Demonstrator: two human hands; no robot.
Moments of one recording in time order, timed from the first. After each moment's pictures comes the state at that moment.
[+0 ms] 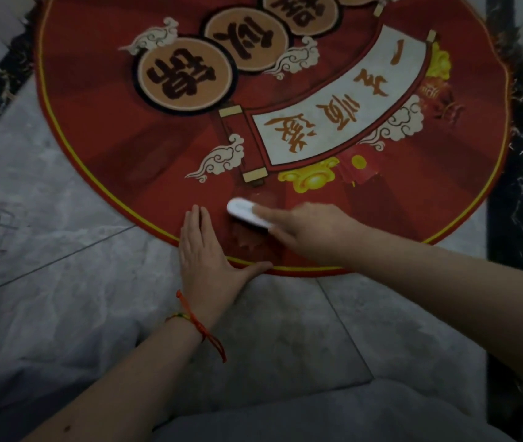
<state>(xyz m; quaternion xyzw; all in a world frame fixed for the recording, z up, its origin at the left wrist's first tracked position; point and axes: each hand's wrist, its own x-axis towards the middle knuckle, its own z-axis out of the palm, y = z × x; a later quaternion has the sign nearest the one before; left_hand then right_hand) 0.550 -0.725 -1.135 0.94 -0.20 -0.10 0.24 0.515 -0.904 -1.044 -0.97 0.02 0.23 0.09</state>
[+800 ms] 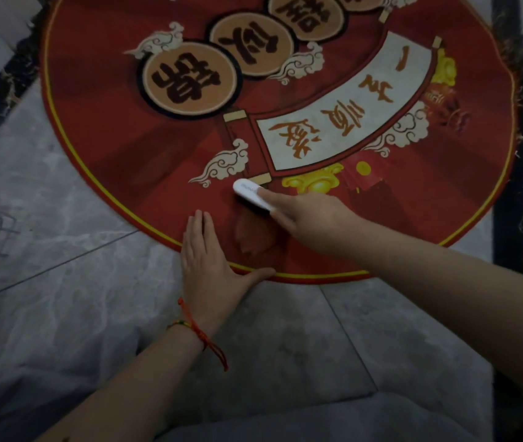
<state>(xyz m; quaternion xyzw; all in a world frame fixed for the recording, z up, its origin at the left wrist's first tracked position) 0.552 -0.725 -1.136 0.95 -0.20 -0.11 0.23 0.535 -0.912 -1.051 -0.97 0.08 0.19 0.14</state>
